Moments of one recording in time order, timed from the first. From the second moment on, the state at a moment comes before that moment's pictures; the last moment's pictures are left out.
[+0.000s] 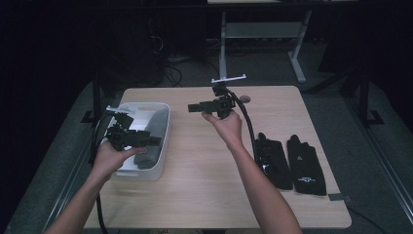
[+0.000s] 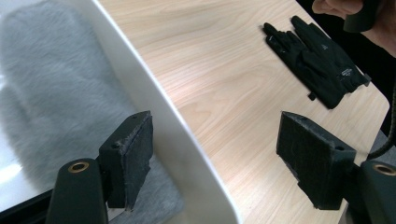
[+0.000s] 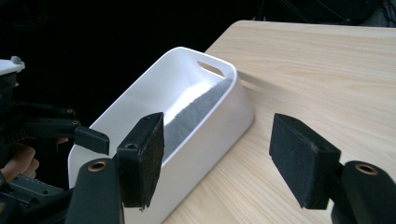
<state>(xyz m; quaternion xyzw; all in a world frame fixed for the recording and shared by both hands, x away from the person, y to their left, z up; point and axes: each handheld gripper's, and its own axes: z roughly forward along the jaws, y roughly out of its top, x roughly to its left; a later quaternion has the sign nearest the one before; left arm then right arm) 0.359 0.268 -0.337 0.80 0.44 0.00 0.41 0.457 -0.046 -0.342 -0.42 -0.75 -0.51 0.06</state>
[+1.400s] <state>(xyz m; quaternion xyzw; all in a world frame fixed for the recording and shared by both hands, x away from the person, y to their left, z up) 0.339 0.140 -0.350 0.81 0.36 0.00 0.46 0.401 -0.225 -0.372 -0.50 -0.71 -0.49 0.01</state>
